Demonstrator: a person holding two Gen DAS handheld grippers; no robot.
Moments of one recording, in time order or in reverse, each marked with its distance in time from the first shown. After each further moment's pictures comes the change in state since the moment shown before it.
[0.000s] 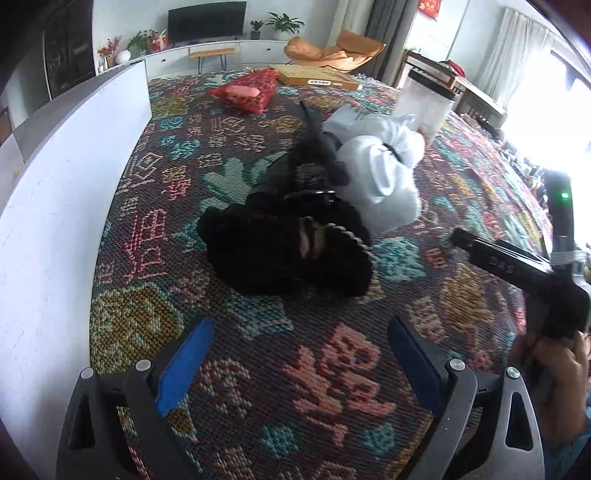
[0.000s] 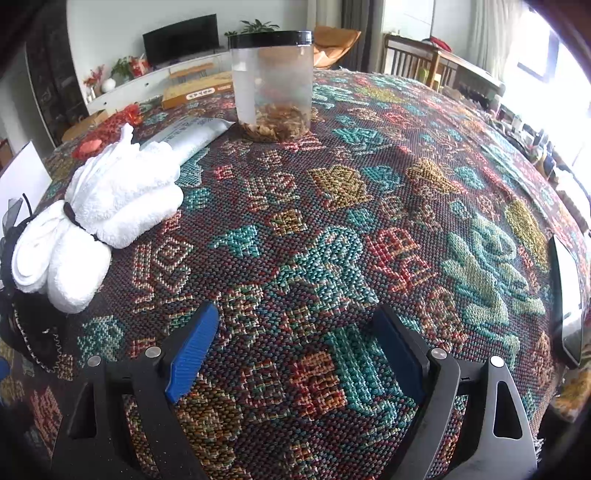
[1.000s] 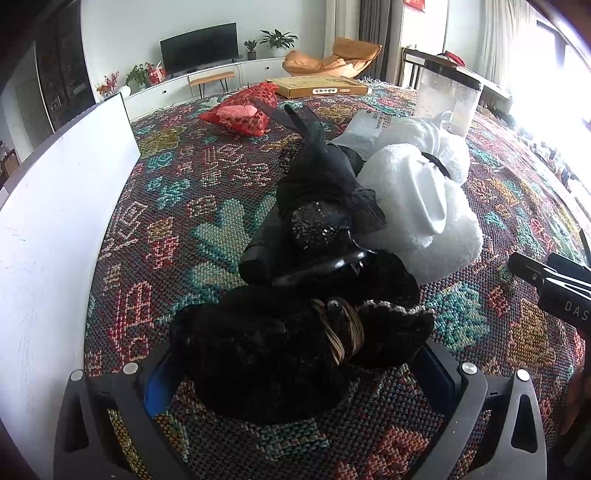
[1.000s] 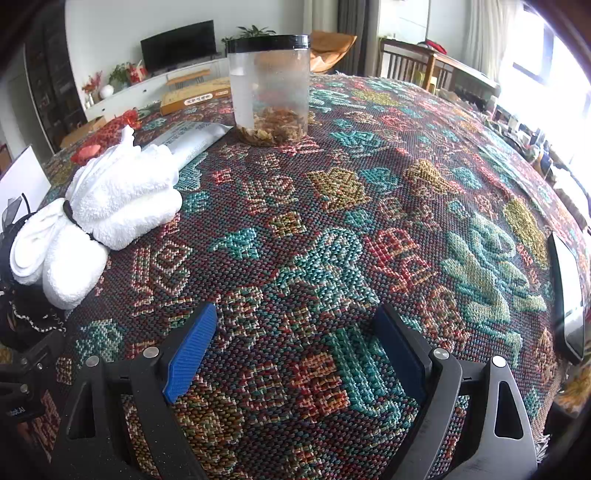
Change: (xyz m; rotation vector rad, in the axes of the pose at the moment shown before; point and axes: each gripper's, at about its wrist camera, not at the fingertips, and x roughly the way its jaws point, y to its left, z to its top) left arm 0.046 -0.002 0.039 0.109 -0.077 0.098; right arm -0.004 0.004 -0.006 0.002 -0.011 -0.002
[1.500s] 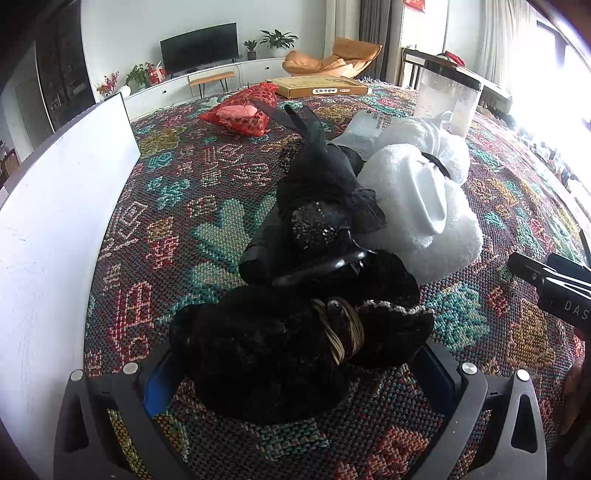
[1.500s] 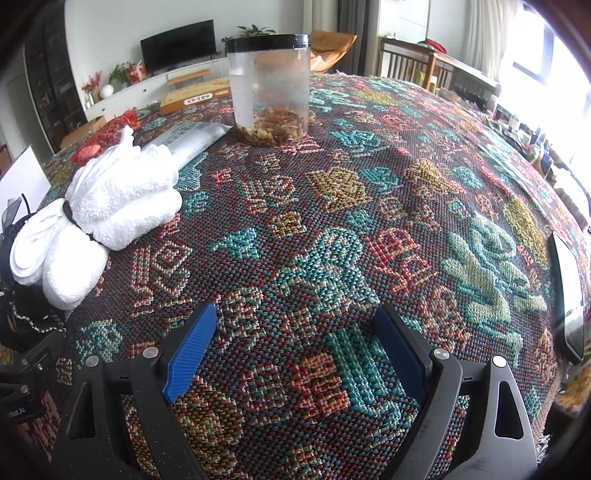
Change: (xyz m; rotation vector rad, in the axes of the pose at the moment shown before) left arm 0.000 0.000 0.000 0.000 0.000 0.000; right arm -0.001 0.001 -0.001 -0.001 0.000 0.000
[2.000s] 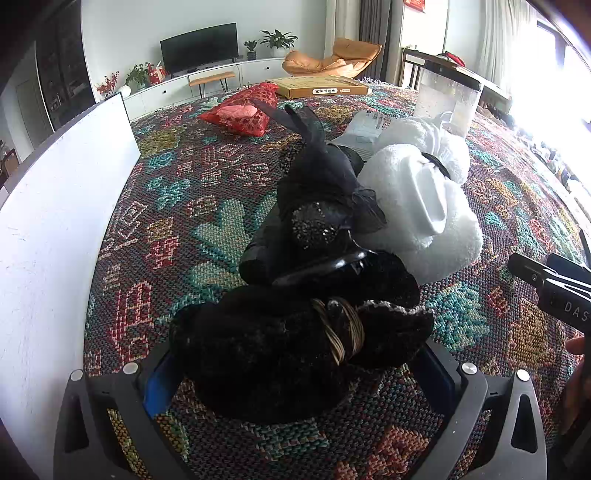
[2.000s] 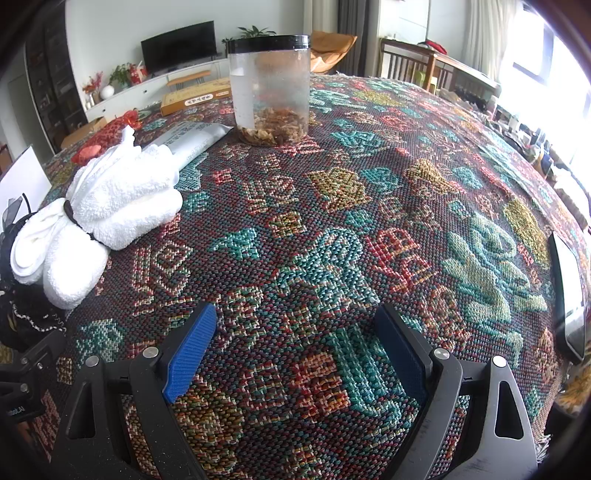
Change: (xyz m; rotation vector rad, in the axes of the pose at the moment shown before) left arm 0.000 0.000 0.000 0.000 0.000 0.000; right arm 0.001 0.000 0.000 0.001 -0.002 -0.001
